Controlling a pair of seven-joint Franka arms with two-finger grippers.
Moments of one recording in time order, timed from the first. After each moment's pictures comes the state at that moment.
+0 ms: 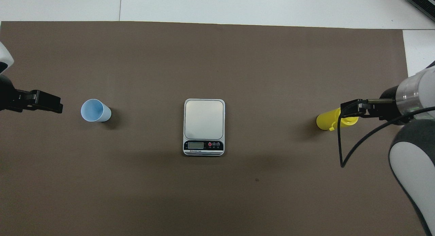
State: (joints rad) left arm 0.05 -0.03 -0.14 -1.59 -0.03 1.53 0.00; right arm -0.01 -0.08 0.10 -1.76 -0.01 1.67 0.16
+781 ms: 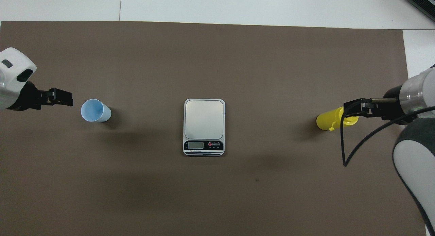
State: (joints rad) left arm 0.13 0.03 -0.13 -1.89 -0.03 1.95 -0.07; right arm -0.02 -0.08 0.09 -1.76 -0.01 1.67 0.16
